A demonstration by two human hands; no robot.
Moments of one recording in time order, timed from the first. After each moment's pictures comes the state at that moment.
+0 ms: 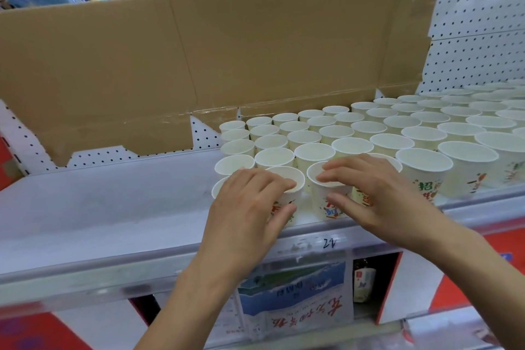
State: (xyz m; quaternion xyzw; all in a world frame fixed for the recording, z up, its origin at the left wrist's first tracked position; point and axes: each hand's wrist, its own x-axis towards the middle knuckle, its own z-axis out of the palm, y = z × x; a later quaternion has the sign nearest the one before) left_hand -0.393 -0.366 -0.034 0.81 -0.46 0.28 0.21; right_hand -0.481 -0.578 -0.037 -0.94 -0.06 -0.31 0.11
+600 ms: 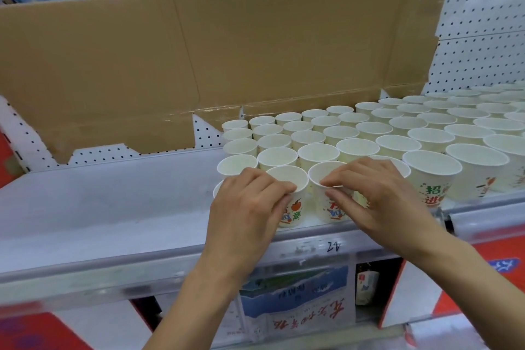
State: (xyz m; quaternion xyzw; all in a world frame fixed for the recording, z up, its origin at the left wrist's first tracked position) left_hand -0.383 -0.369 -0.041 0.79 -0.46 0.35 0.22; right_hand -0.472 -0.571 -0.045 -0.91 -0.06 -0.39 0.09
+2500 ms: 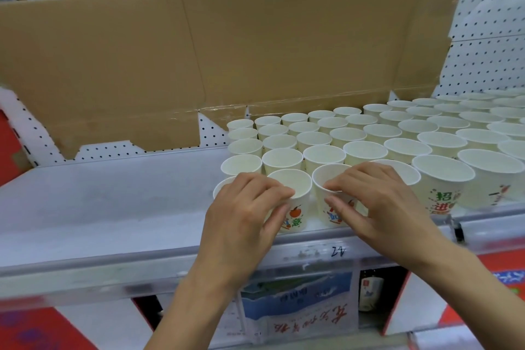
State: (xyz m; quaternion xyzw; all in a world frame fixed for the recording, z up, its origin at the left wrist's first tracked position) left_hand -0.382 -0.359 -0.048 0.79 -0.45 0.32 0.26; right_hand -0.467 -0.567 -0.048 -0.92 -0.06 -0.39 0.06
